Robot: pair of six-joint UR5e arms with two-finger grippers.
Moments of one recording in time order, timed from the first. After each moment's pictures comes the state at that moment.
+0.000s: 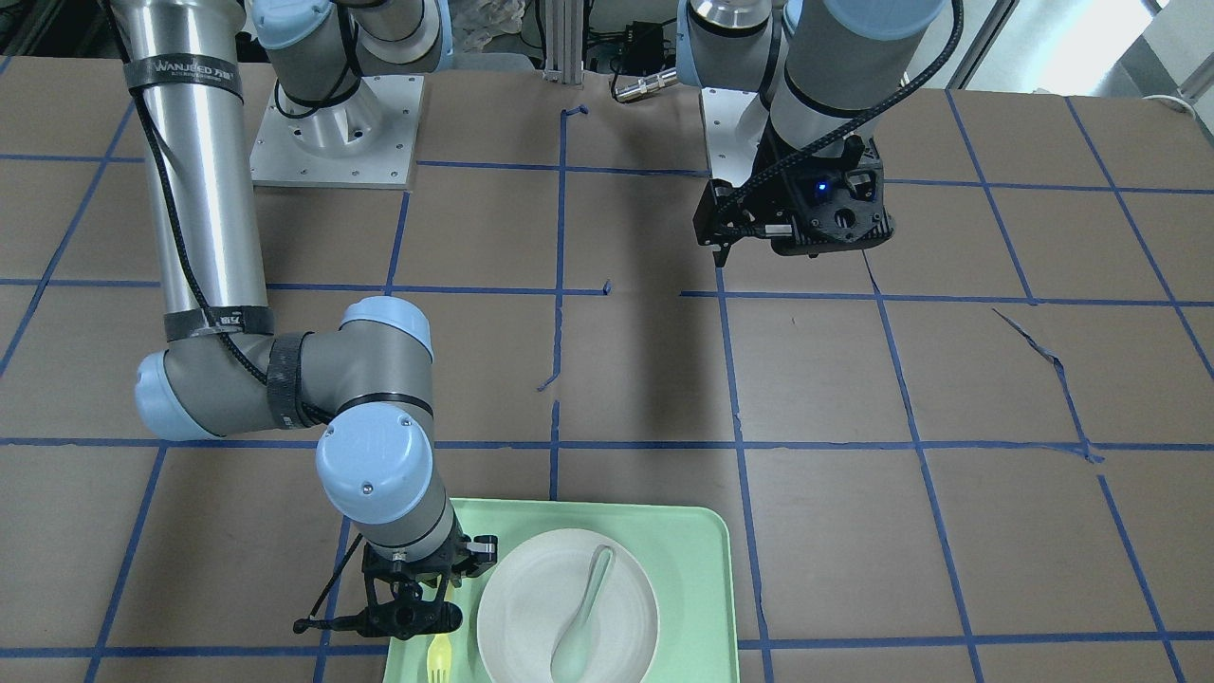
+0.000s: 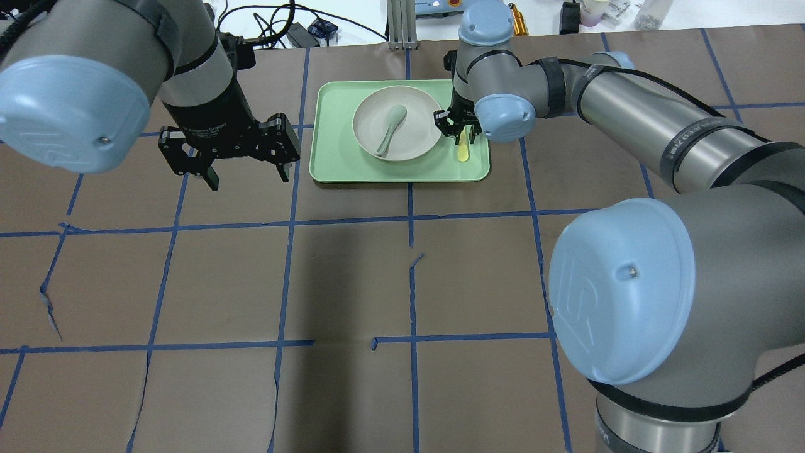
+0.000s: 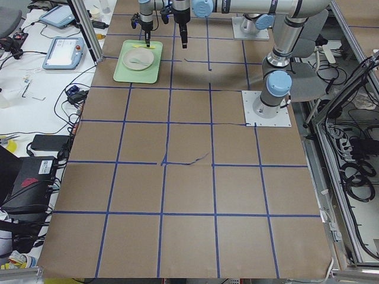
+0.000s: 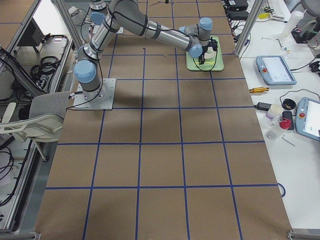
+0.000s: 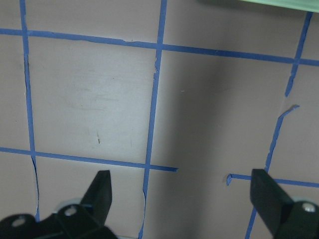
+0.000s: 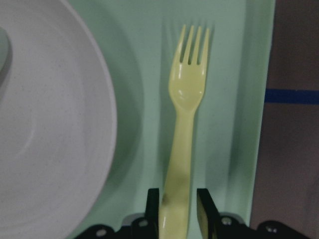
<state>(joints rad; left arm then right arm) -1.67 -1.60 -1.60 -1.57 1.60 -0.22 1.73 -0.85 1.35 -2.17 -1.56 0.11</state>
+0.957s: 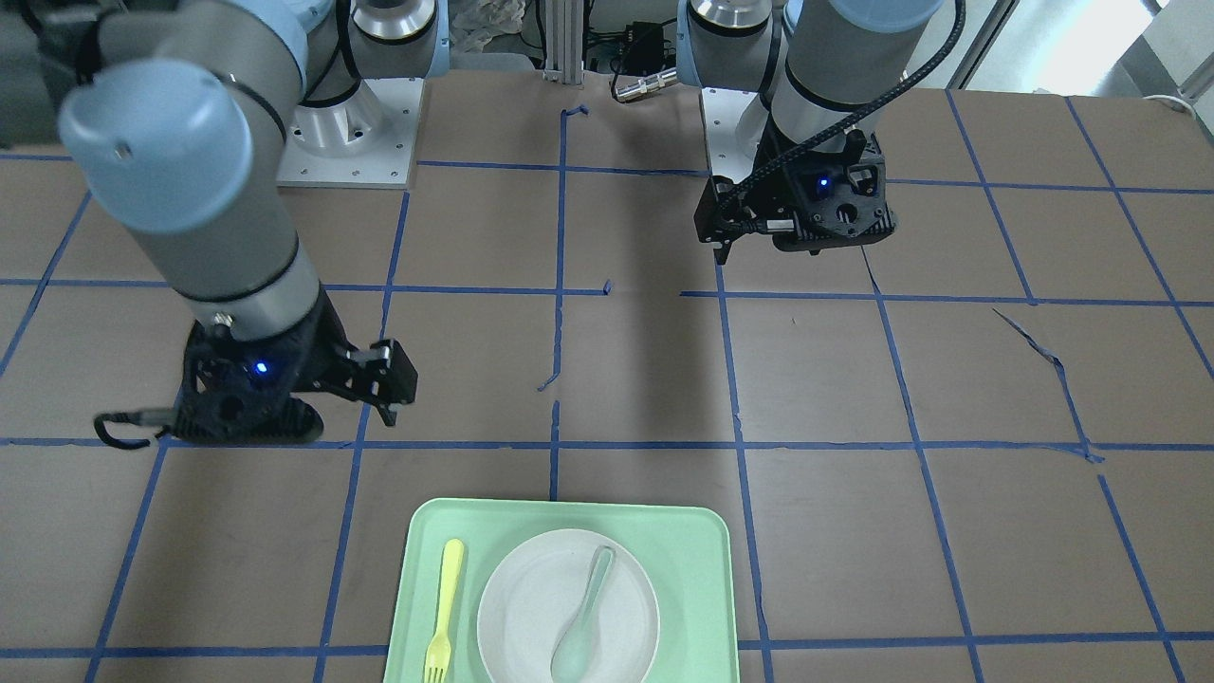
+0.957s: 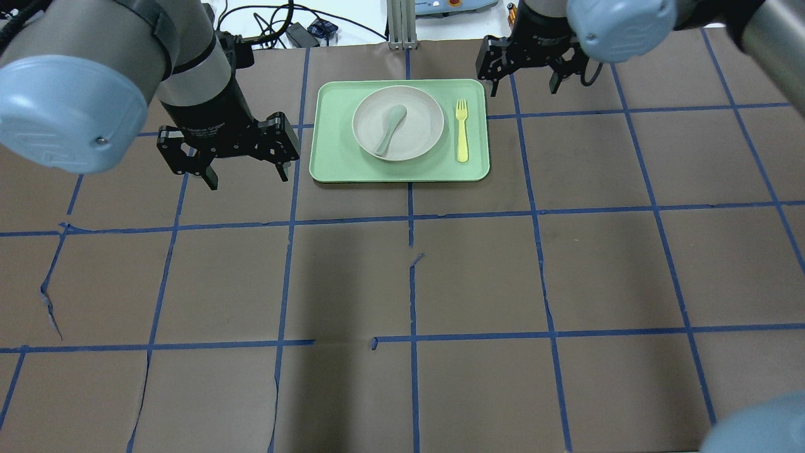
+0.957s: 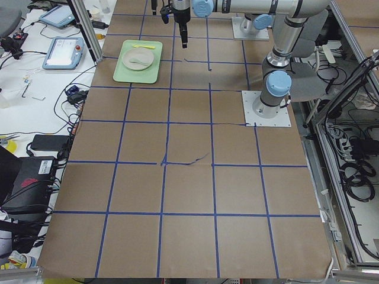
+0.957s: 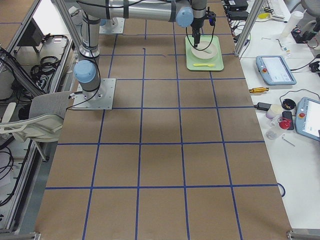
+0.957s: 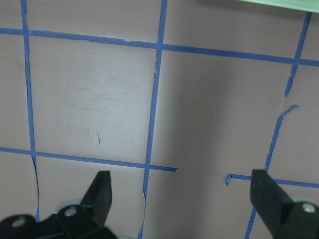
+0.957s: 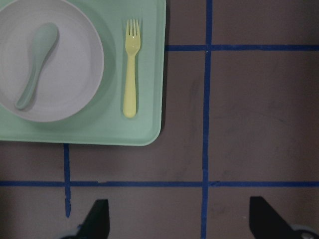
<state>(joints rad) -1.67 -1.60 -1.60 -1.57 1.60 -0.23 1.65 -1.30 1.37 -1.72 -1.56 0.06</state>
